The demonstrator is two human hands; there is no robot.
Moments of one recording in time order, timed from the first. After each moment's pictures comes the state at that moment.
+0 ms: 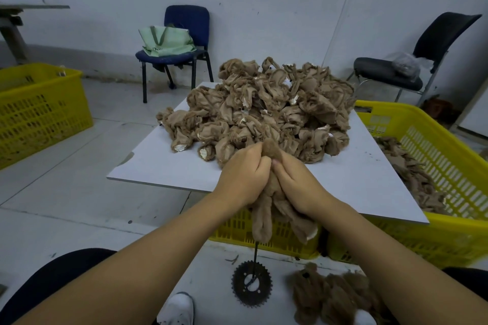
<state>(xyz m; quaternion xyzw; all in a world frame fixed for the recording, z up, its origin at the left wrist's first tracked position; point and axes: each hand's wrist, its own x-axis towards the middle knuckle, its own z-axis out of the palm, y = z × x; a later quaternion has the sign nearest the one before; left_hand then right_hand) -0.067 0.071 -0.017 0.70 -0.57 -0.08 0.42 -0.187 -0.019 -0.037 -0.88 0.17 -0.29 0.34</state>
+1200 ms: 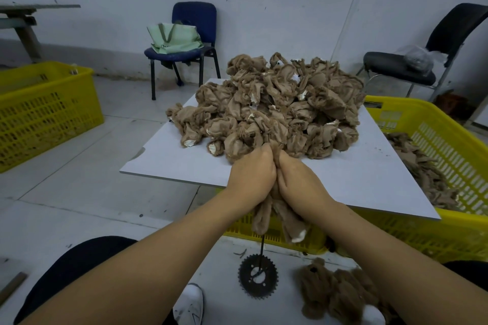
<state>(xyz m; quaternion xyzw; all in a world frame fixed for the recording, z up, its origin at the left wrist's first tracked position) -0.069 0.064 -0.032 0.78 -0.56 0.02 0.27 -0.183 0.001 -0.044 -0.91 0.24 -0.26 0.20</state>
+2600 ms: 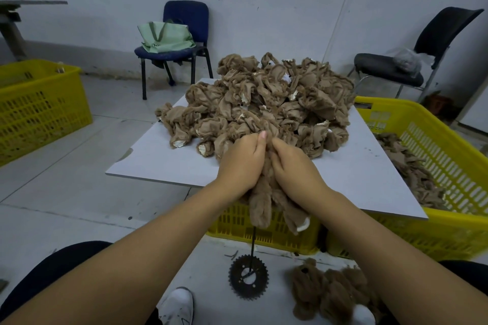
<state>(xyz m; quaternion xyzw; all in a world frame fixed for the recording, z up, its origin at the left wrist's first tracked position) -0.060 0.051 -0.023 0.68 -0.55 -0.06 0.49 -0.181 -0.009 -0.020 -0.90 0.26 -0.29 0.20</state>
